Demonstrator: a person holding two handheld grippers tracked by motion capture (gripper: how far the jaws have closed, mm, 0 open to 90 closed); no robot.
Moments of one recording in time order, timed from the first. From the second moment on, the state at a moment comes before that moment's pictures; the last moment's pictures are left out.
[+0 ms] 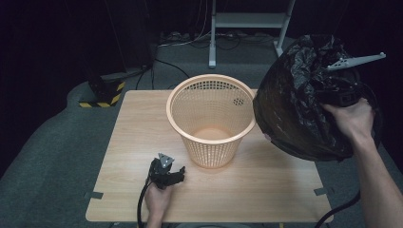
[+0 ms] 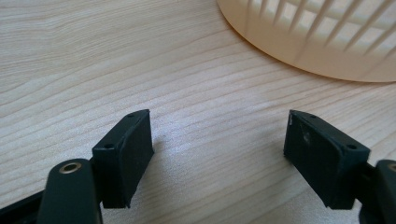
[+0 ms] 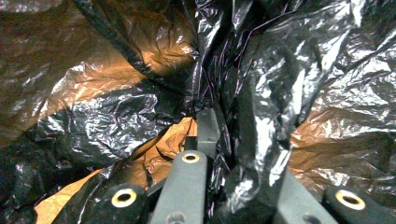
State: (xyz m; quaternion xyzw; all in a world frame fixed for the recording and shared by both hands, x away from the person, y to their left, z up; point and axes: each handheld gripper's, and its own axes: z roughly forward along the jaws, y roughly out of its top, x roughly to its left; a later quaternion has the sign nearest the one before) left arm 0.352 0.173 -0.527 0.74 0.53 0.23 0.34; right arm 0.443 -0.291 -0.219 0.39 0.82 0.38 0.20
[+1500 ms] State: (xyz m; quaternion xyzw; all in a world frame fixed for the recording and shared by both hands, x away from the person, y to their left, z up) left arm 0.352 0.173 -0.527 0.74 0.53 0.23 0.34; right arm 0.463 -0.204 -0.211 0.33 0.84 0.41 0.15
